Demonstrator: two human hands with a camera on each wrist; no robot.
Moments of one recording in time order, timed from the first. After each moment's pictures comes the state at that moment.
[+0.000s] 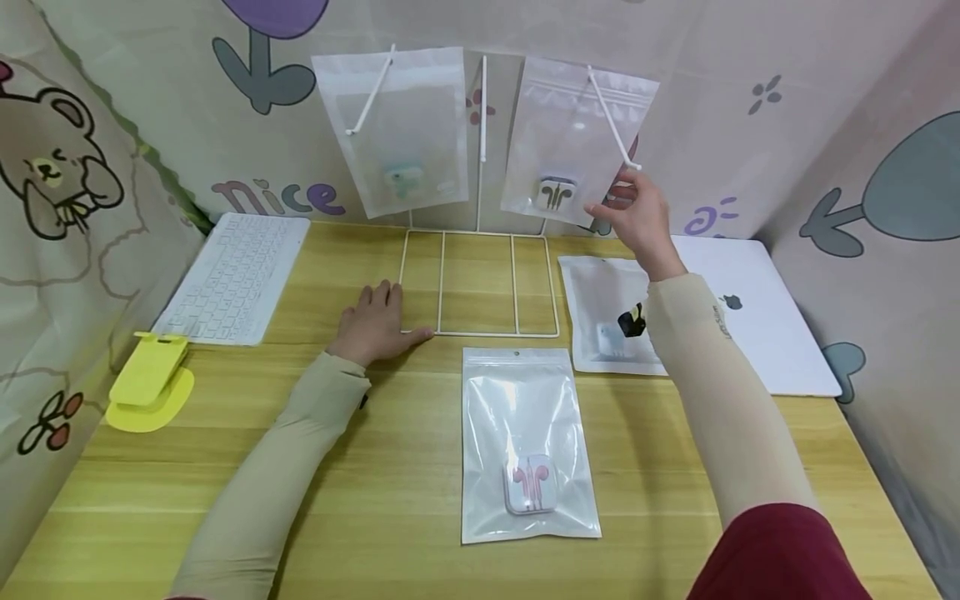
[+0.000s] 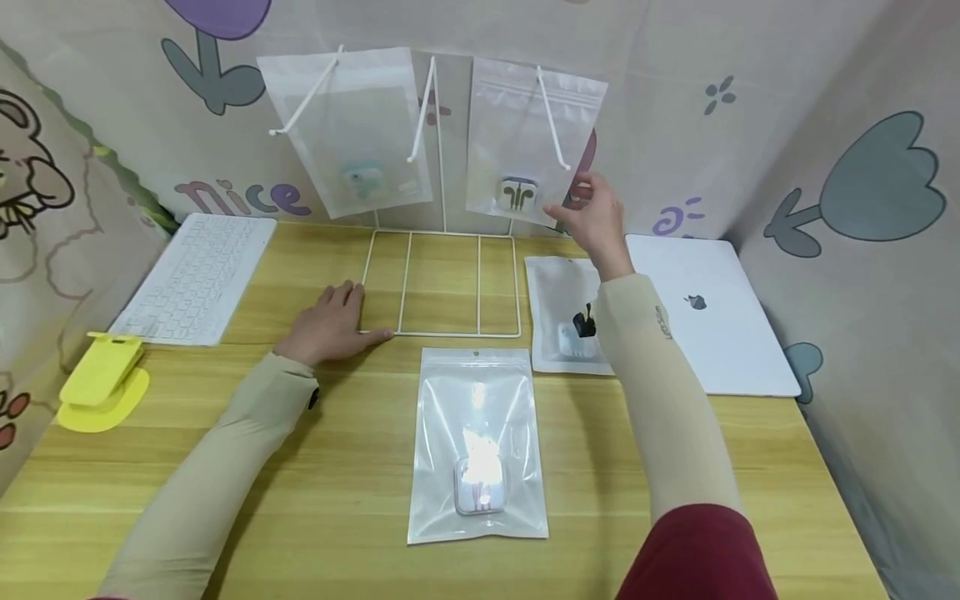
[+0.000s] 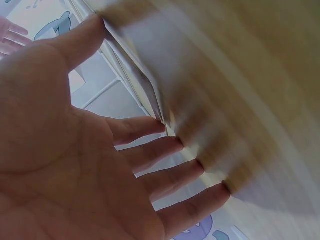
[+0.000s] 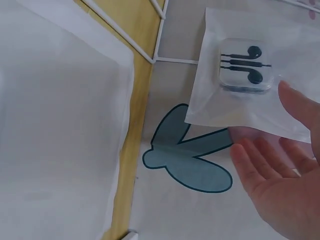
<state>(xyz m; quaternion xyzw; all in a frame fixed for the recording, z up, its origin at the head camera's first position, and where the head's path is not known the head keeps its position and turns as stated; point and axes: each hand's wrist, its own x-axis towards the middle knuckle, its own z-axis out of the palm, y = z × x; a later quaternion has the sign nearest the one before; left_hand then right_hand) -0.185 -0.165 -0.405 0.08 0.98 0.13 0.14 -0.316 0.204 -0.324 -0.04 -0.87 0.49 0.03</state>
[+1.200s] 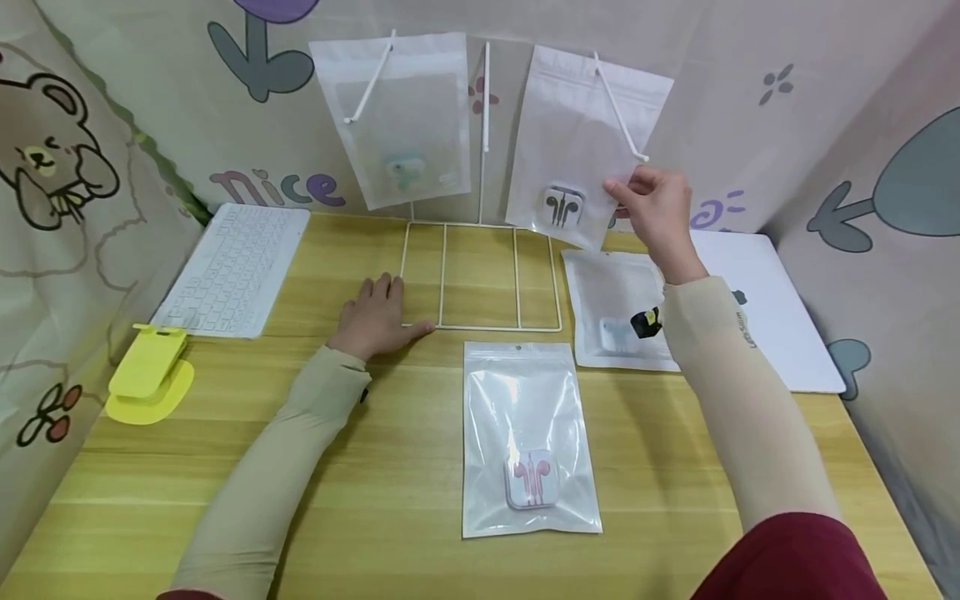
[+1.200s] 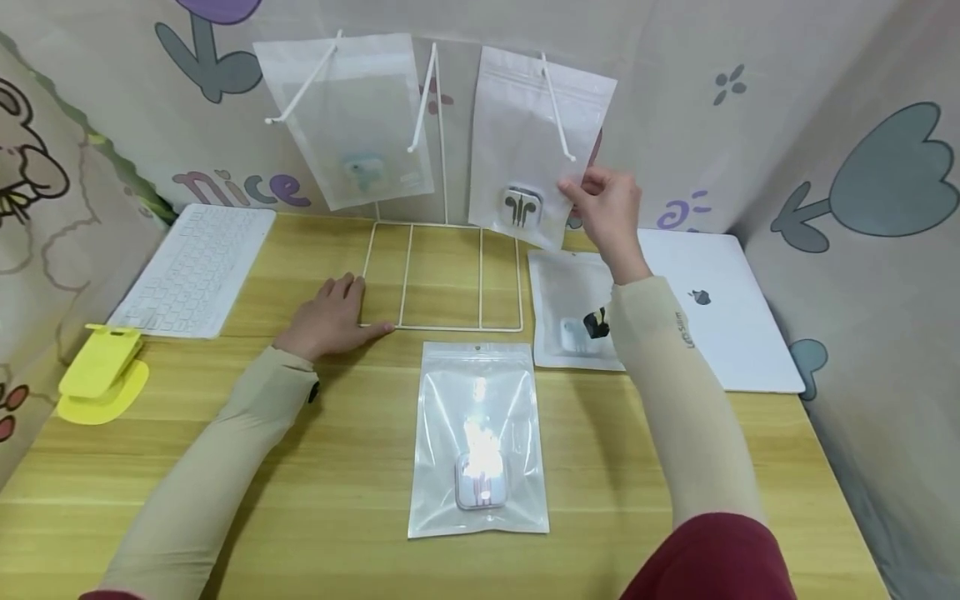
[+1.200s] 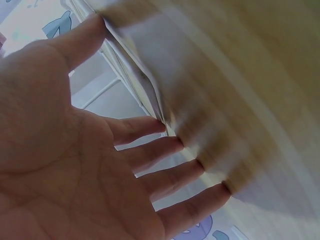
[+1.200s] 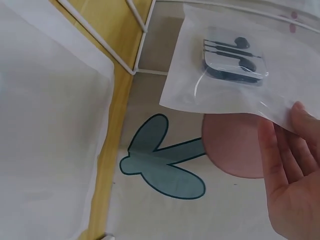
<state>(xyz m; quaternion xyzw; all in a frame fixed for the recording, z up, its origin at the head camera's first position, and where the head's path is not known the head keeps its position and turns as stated) -0.187 -0.166 -0.409 0.08 0.98 0.13 0.14 -0.298 0.207 -0.308 -0.02 -0.82 0.56 0.07</state>
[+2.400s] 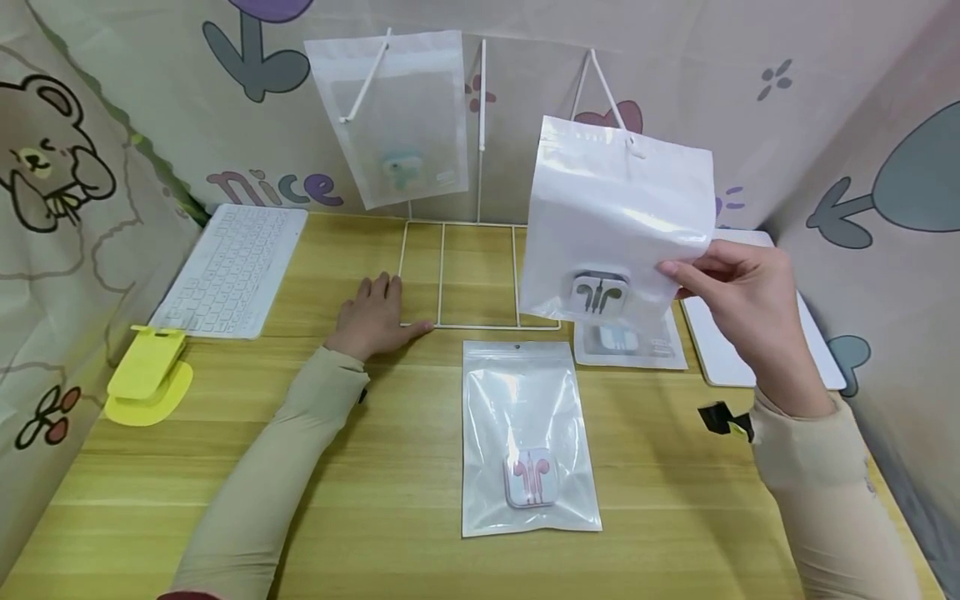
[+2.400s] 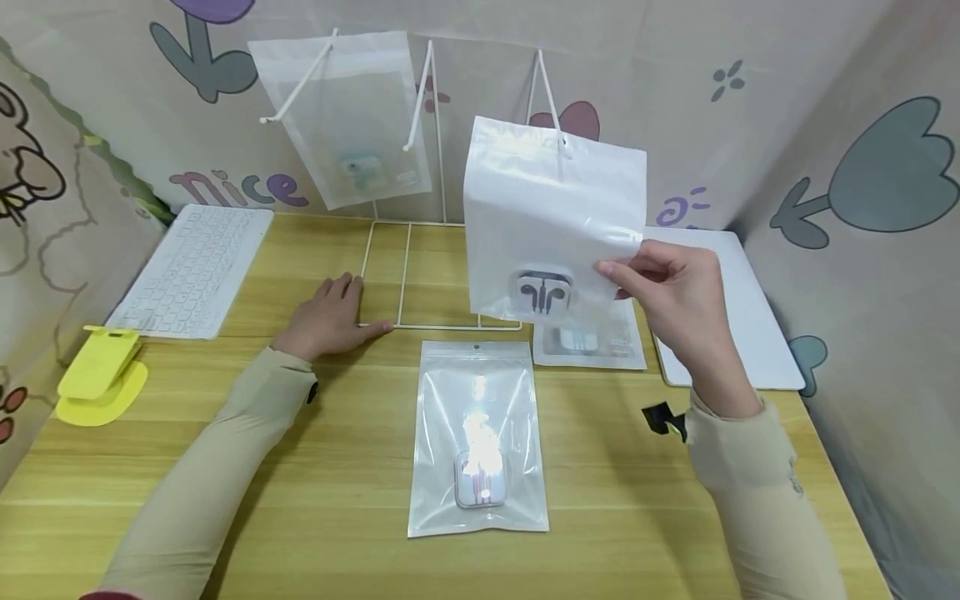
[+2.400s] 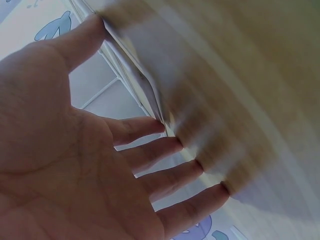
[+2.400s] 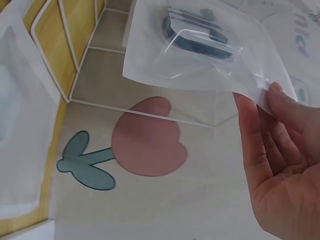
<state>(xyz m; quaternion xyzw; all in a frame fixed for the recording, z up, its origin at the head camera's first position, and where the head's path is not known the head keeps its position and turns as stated) -0.188 -0.166 -0.408 0.08 0.98 0.12 0.14 -0.150 0.249 -0.280 0.12 -0.85 0.50 0.12</state>
